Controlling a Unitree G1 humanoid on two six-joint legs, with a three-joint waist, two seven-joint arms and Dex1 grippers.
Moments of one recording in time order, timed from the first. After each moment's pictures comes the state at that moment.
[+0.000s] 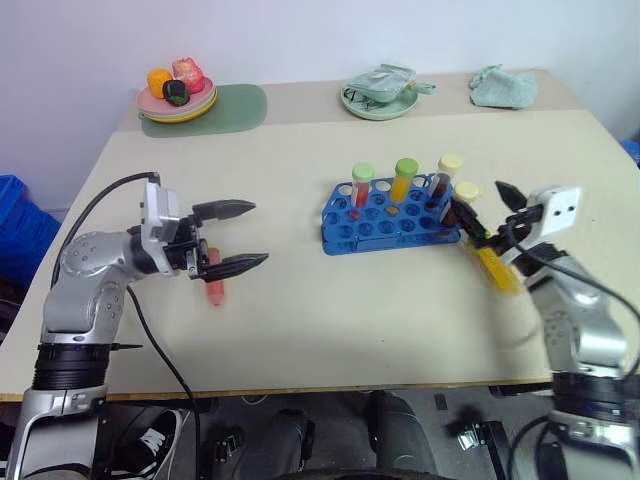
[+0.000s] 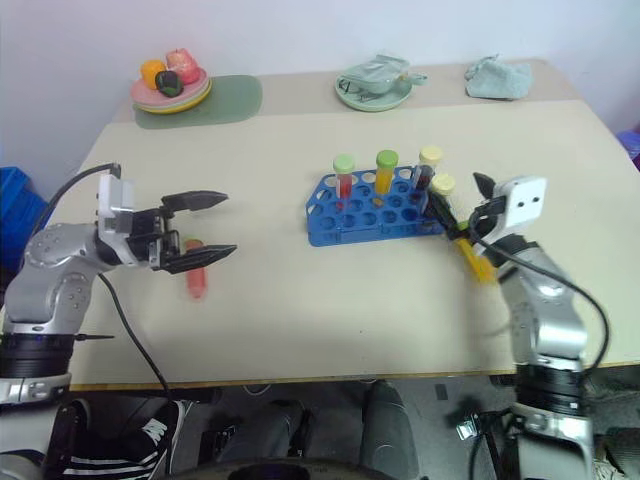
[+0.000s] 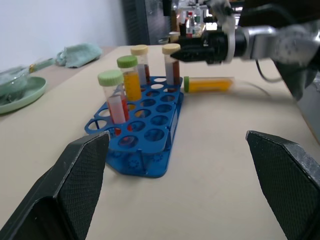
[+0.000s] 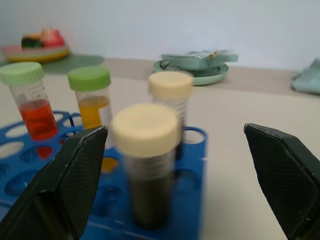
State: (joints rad) left arm -0.37 0.65 0.14 -0.01 -0.58 0.17 -1.28; right arm -0.25 -0.59 -0.33 -0.09 0.46 0.28 0.55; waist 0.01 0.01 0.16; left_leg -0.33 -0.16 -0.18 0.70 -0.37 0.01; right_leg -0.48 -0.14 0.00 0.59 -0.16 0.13
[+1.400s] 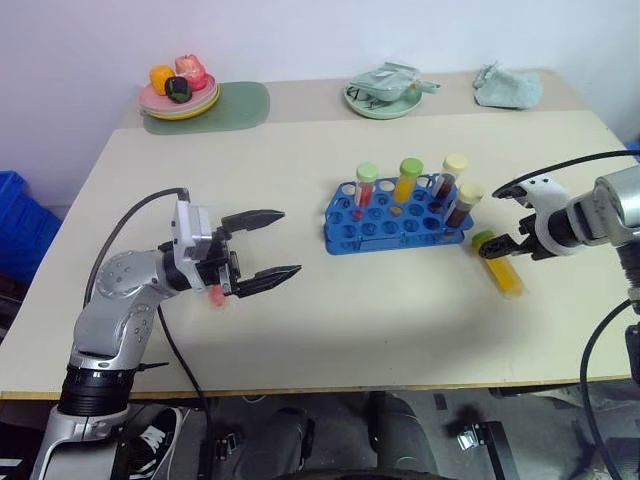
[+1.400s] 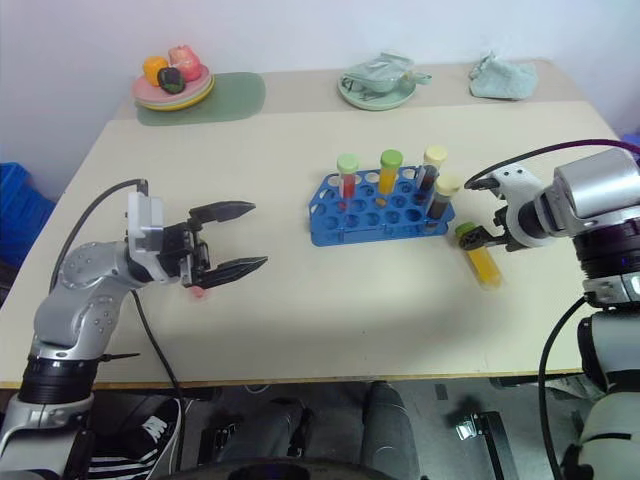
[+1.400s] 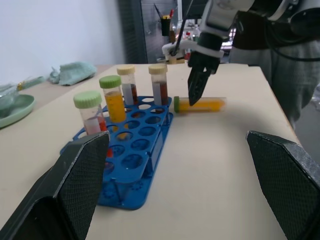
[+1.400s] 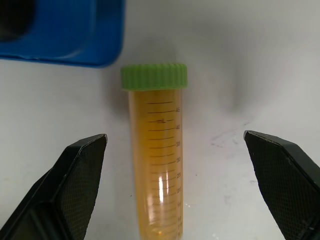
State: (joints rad) left arm -0.28 0.56 0.08 -0.20 -0.59 0.19 -1.13; right arm -0.96 -0.98 0.31 0.34 0.38 1.52 0.65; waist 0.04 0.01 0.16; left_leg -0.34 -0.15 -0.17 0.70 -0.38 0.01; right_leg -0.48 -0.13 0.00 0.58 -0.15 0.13
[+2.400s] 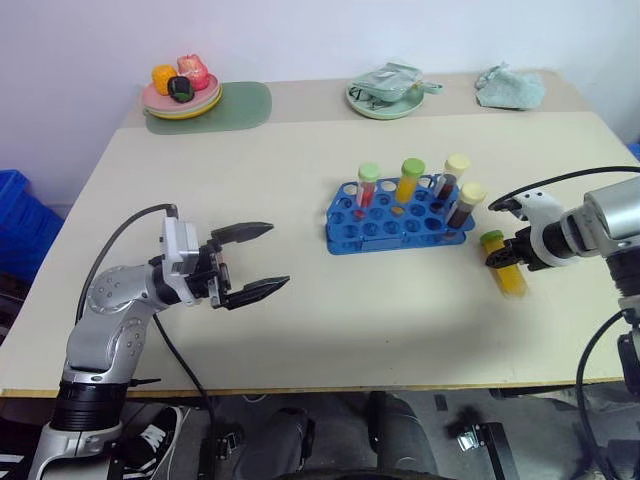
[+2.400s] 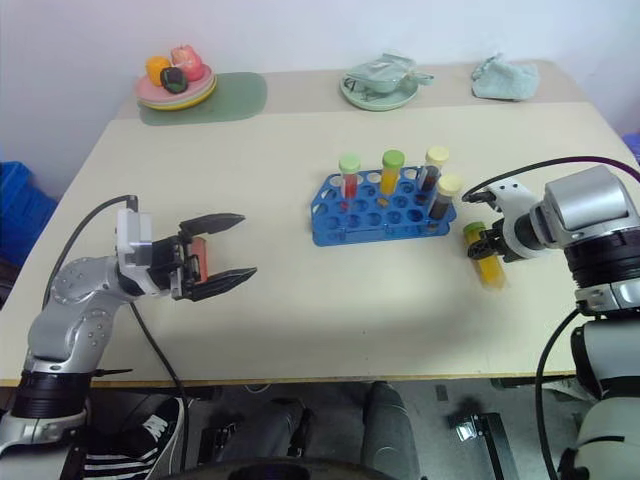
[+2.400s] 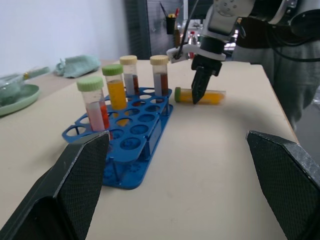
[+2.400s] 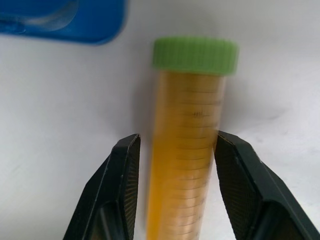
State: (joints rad) left arm -0.21 0.57 0.11 -0.17 -0.60 0.12 -1.17; right arm -0.87 -1.03 0.29 0.34 0.36 1.46 0.77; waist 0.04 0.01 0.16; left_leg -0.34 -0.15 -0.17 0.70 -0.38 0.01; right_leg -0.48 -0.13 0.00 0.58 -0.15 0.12
